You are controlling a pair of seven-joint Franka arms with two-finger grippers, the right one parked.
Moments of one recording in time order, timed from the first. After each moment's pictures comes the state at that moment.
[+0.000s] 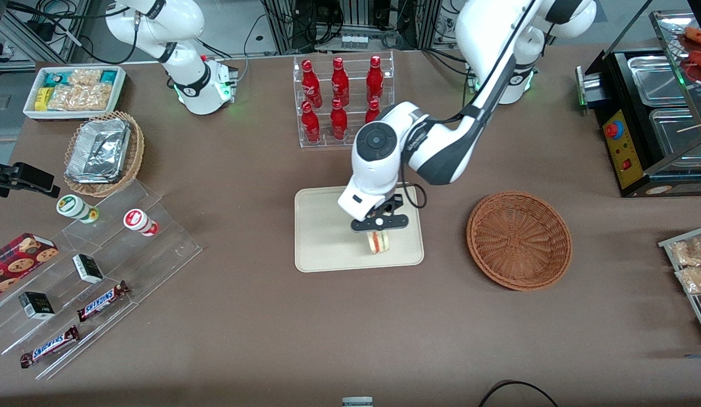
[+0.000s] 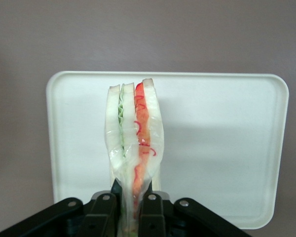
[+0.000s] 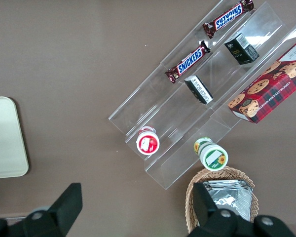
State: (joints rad) arm -0.66 0.59 -0.11 -1.47 0.07 2.07 -0.85
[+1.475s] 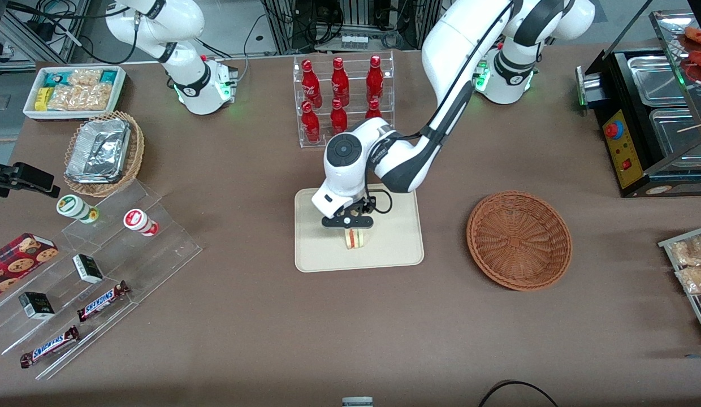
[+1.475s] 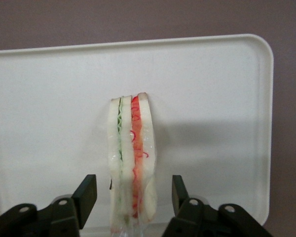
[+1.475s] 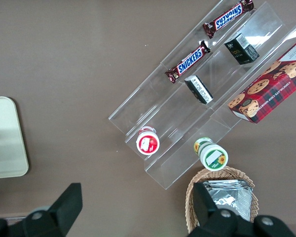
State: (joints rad) arm -0.74 0.69 -0.10 -1.42 0.07 2.13 -0.85
